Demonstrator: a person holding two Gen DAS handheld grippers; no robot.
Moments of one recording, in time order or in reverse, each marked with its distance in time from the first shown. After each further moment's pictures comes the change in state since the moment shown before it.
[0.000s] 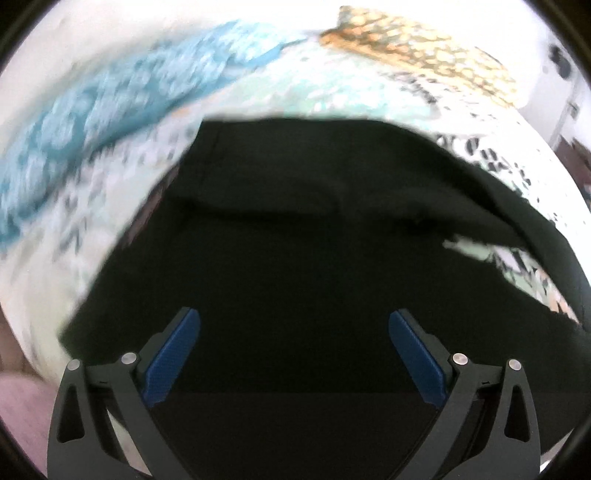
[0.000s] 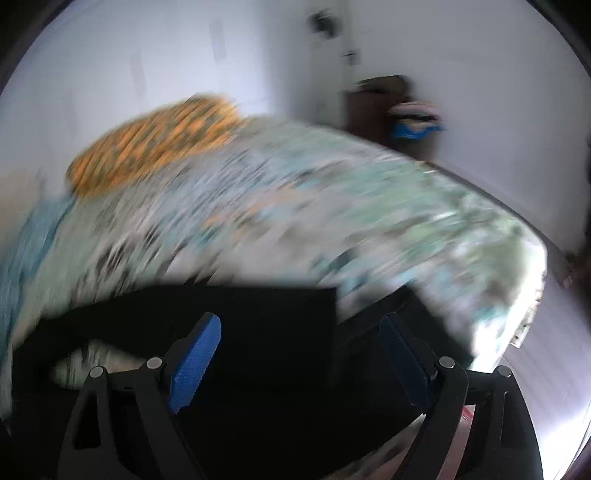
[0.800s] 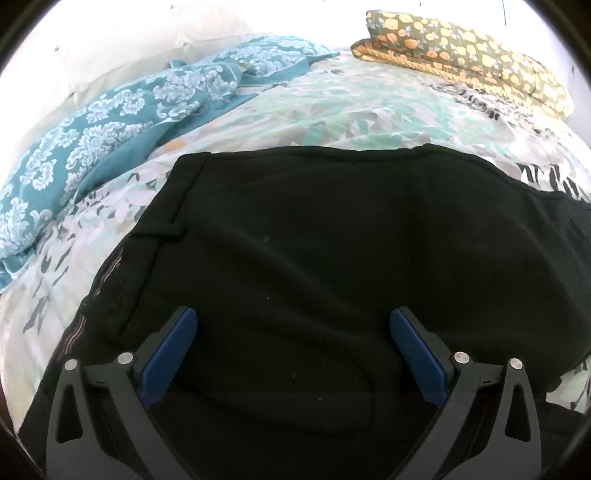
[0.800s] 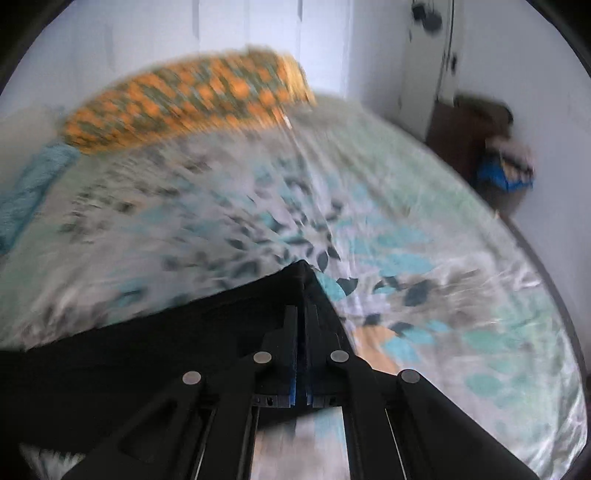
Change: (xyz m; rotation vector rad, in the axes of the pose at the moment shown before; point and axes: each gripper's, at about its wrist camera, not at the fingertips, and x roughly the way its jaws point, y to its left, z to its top) left arm 0.110 -0.029 0.082 0.021 -0.147 0.204; right arm 0.207 0.015 0.258 -0.200 -0.046 0.116
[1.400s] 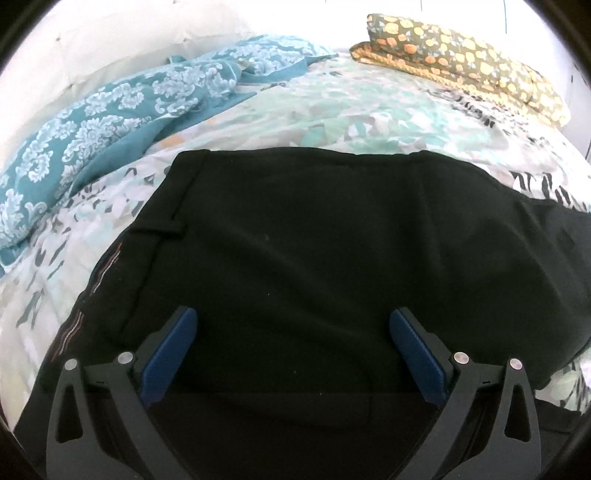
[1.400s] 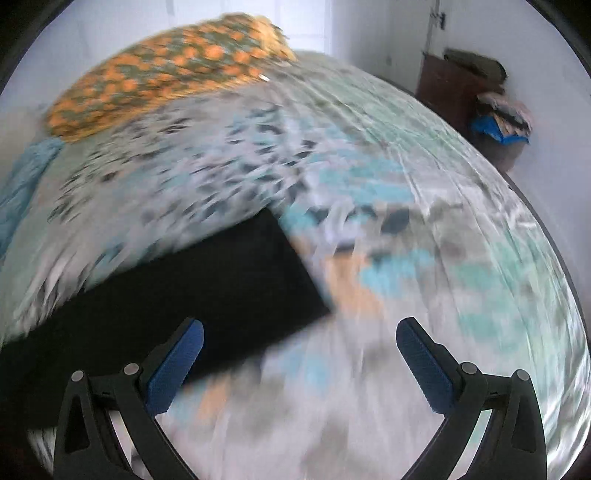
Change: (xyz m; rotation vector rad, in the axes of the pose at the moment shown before) left arm -0.003 0.007 -0.002 -0.025 0.001 -0.040; right arm 0.108 -0.034 0.017 0.107 0.298 -0.059
